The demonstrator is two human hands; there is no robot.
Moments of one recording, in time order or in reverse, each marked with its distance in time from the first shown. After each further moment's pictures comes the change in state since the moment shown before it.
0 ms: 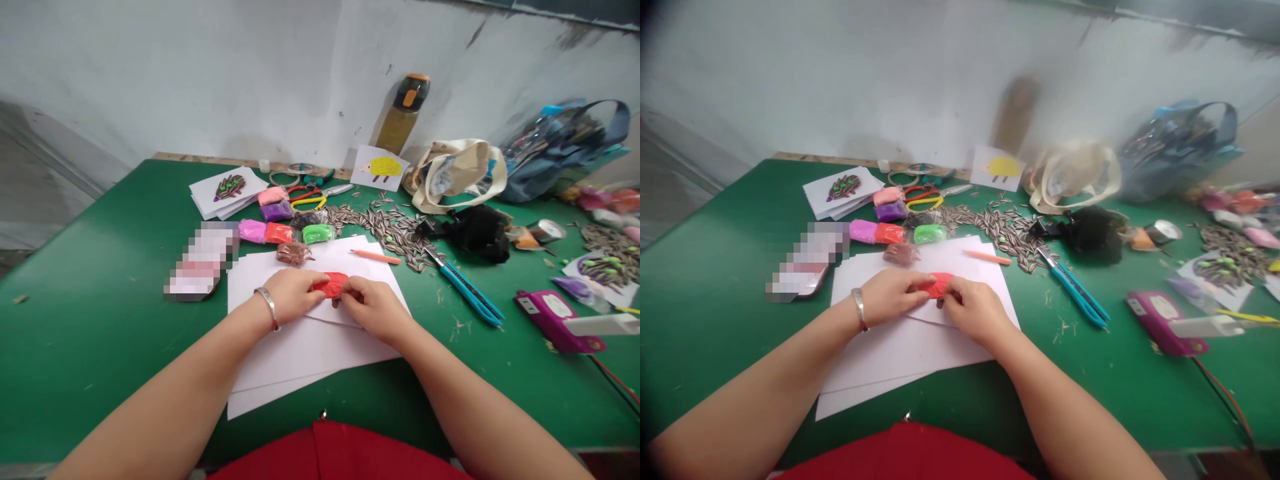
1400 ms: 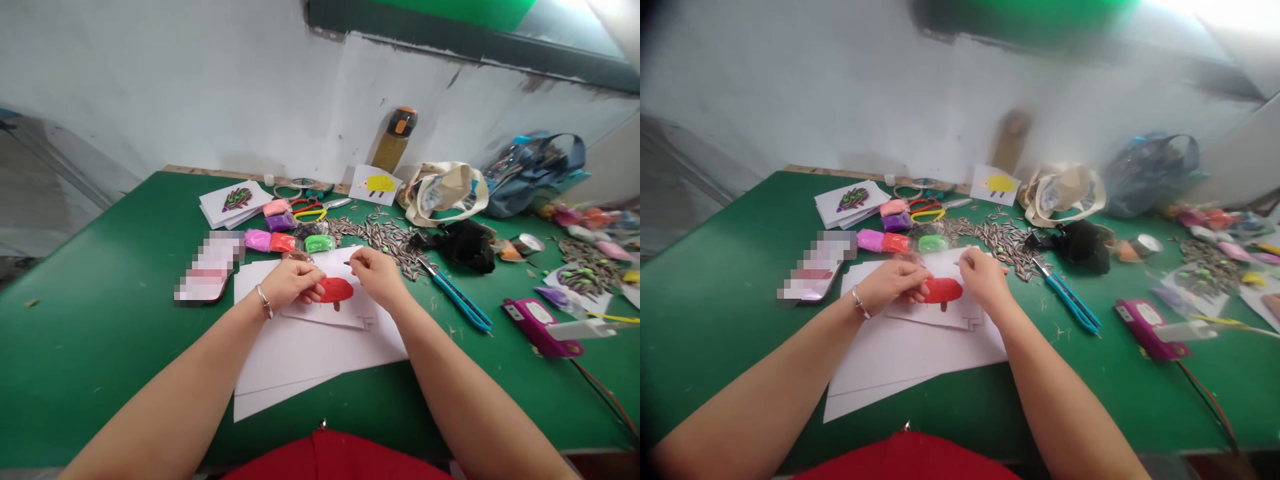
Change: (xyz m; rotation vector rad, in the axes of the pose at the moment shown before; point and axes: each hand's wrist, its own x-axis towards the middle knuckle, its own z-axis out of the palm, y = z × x) left_hand 0.003 -0.008 -0.009 -0.968 0.087 -0.210; right_hand 0.048 0.012 -0.016 -0.026 0.329 0.059
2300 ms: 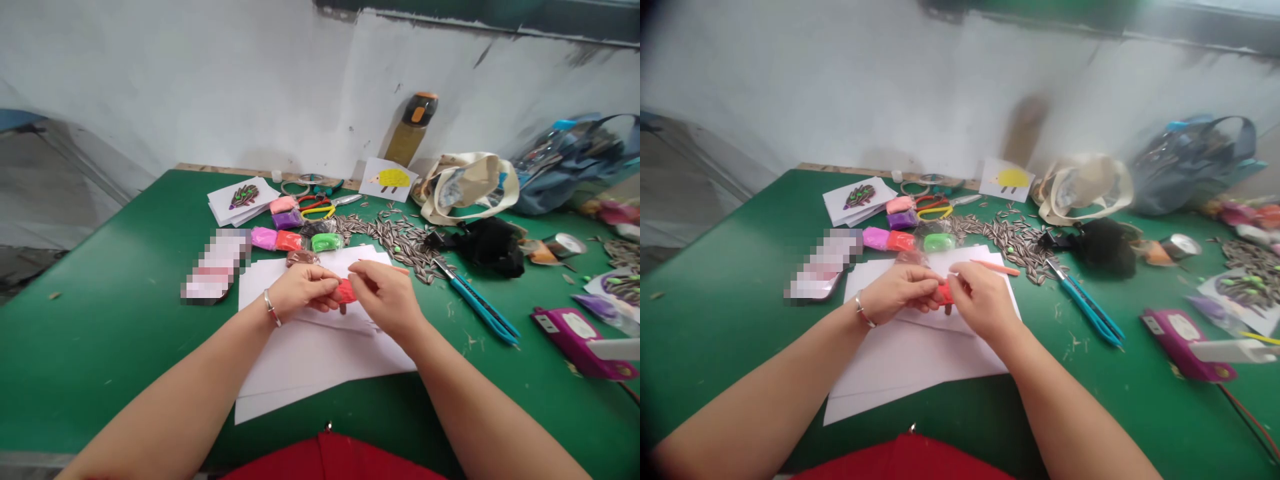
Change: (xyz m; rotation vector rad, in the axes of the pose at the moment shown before) left_hand -0.002 -0.005 0.008 -0.189 -0.134 -0.028; right_hand -0.032 -0.022 -0.004 -0.014 0.060 -0.354
